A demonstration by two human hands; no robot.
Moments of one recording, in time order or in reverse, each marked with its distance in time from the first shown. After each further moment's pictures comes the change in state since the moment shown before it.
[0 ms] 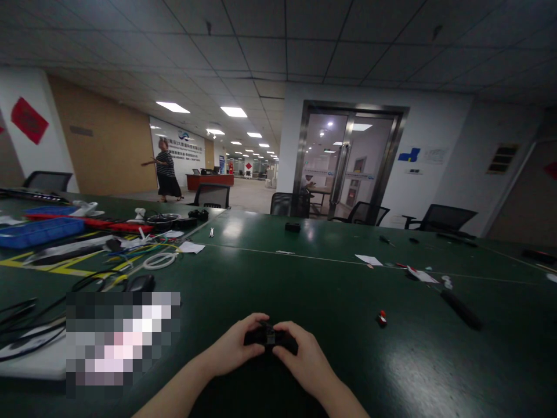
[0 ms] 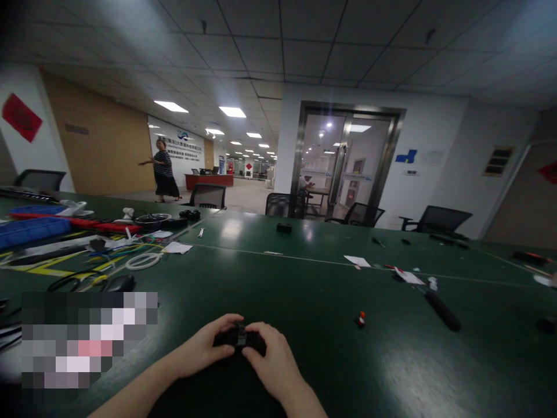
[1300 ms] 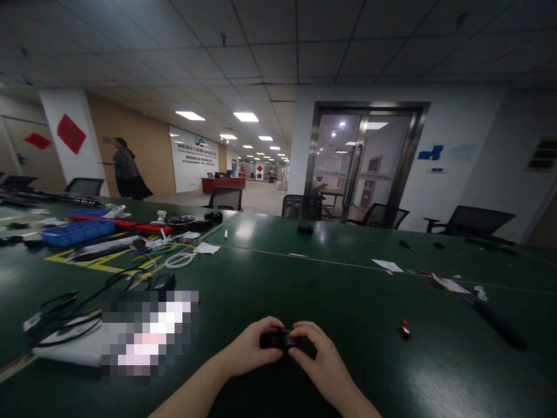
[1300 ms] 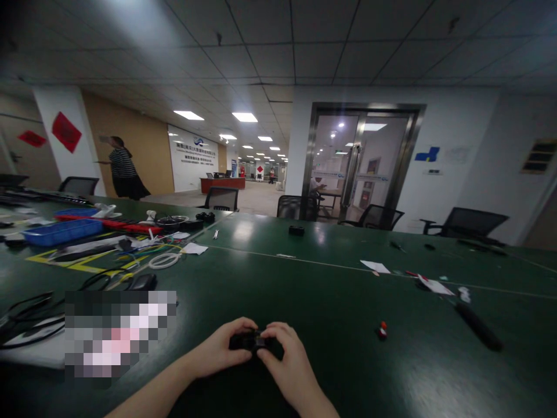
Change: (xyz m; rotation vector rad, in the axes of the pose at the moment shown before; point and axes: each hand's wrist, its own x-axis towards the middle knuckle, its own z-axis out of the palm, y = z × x) left_hand -0.002 0.003 -0.002 0.032 0.056 0.076; right_hand 0.010 0.007 0.010 0.000 0.112 -0.105
